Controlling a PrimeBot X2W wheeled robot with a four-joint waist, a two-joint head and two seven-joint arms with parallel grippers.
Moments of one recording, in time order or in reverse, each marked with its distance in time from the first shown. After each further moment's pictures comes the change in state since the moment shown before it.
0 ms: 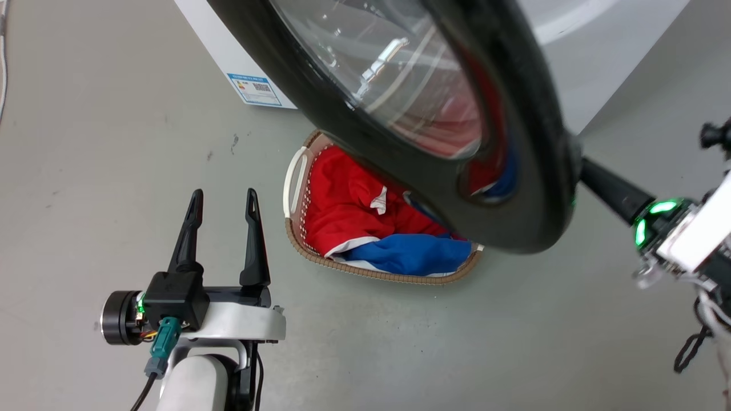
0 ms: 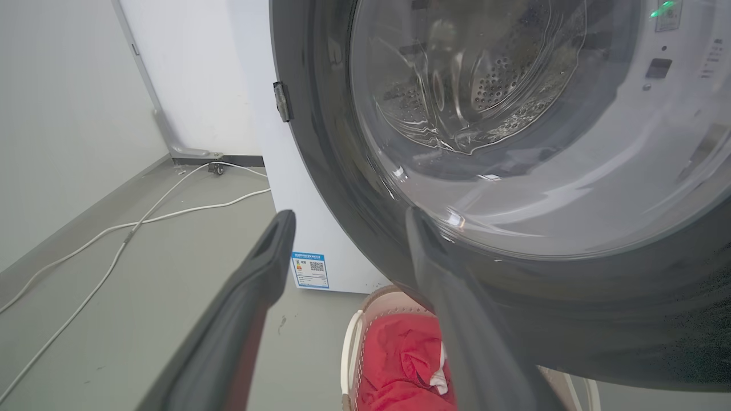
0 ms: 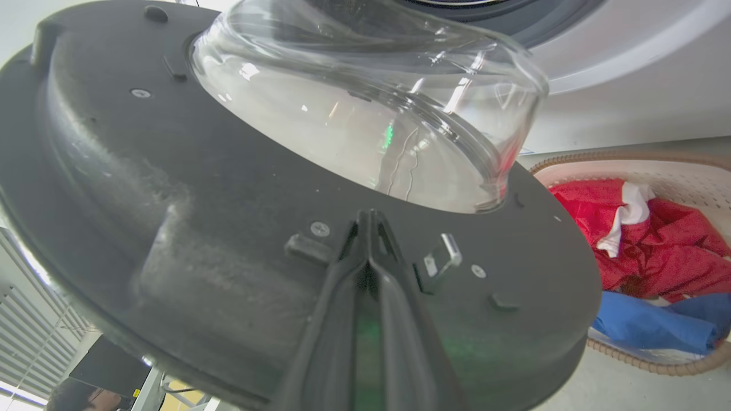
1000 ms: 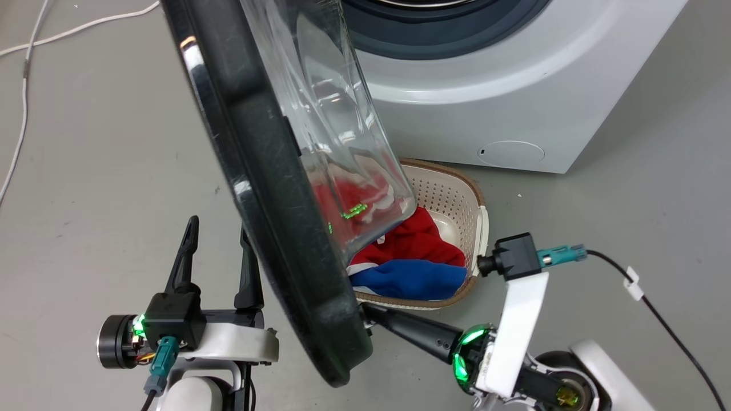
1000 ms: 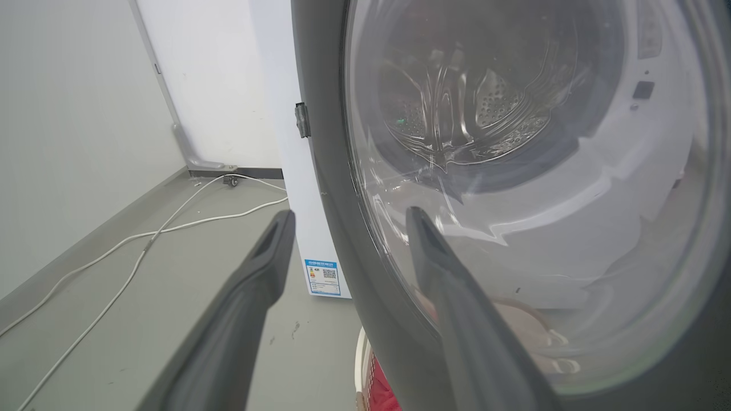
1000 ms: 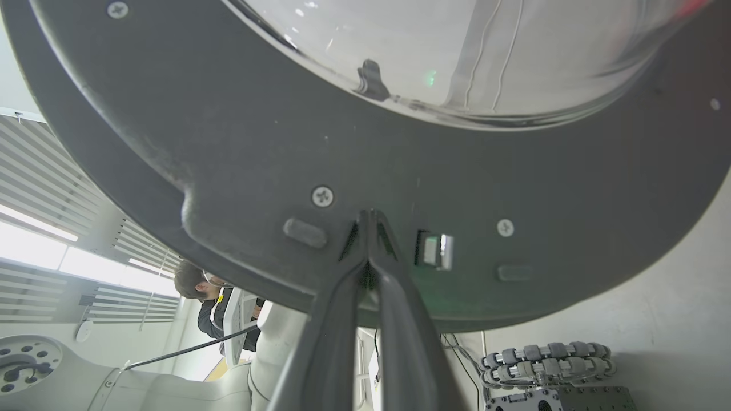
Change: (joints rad) left arm 0.068 0.000 0.026 0.007 0.023 -0.013 0.000; right arm 0.175 0.199 0.398 -0.028 -0.010 0.000 -0.026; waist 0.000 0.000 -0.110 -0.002
